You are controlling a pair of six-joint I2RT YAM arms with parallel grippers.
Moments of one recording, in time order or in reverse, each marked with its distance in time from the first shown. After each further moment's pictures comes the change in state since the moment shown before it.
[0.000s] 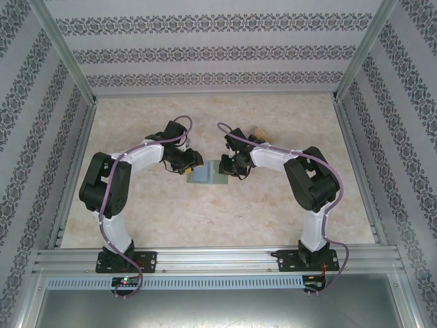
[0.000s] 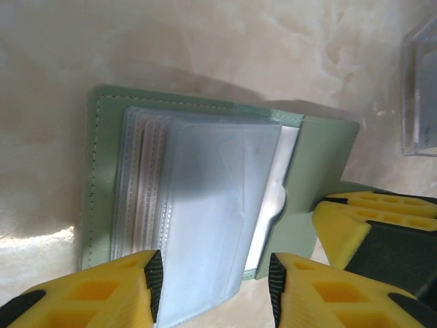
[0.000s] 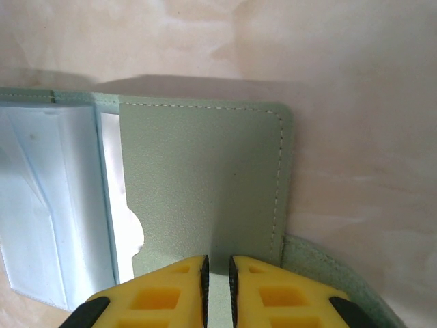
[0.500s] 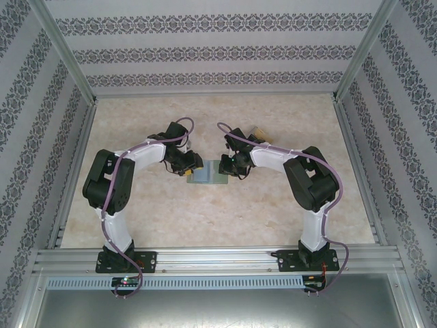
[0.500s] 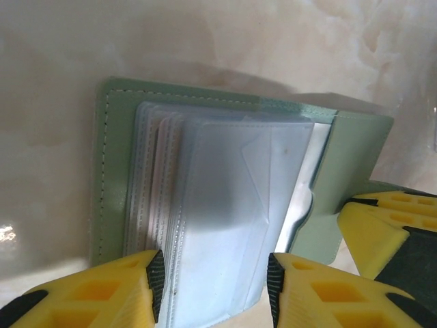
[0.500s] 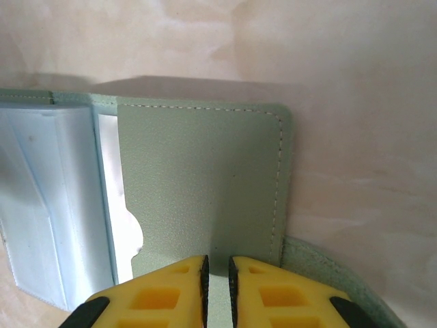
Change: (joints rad) left arm 0.000 0.041 0.018 -0.026 0.001 0.027; right arm 0.000 0.006 0.007 -0.004 -0.002 0.000
